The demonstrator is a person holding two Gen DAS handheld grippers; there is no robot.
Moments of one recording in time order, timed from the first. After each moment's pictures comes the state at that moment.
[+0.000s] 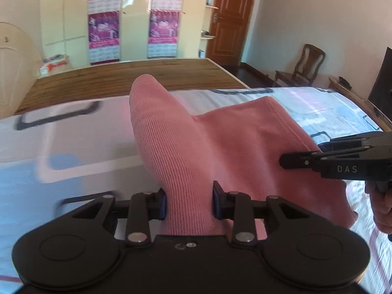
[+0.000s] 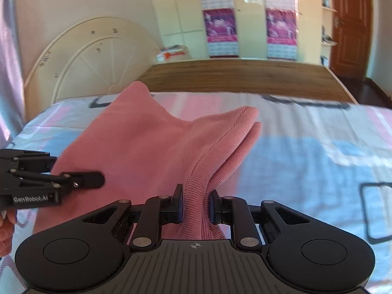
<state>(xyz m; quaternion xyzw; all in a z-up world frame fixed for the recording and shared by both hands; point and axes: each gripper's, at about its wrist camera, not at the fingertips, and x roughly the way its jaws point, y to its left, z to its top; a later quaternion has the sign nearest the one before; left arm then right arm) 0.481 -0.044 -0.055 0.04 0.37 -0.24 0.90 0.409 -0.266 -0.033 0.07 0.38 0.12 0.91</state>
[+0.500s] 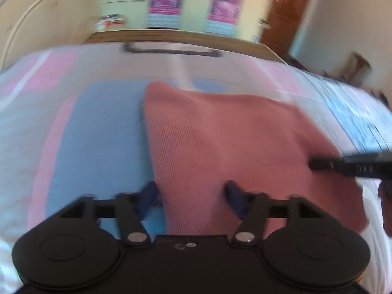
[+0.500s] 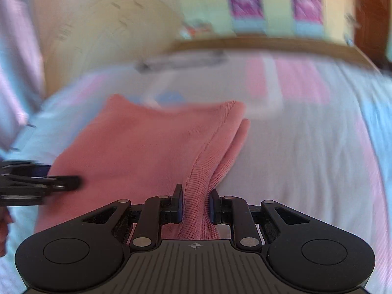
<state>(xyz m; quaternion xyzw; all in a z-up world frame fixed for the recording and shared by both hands) 0.473 0.160 -0.110 -0.03 0.43 -0.14 0.89 0.451 -0.063 -0.104 0.10 0.45 0.13 0.88</state>
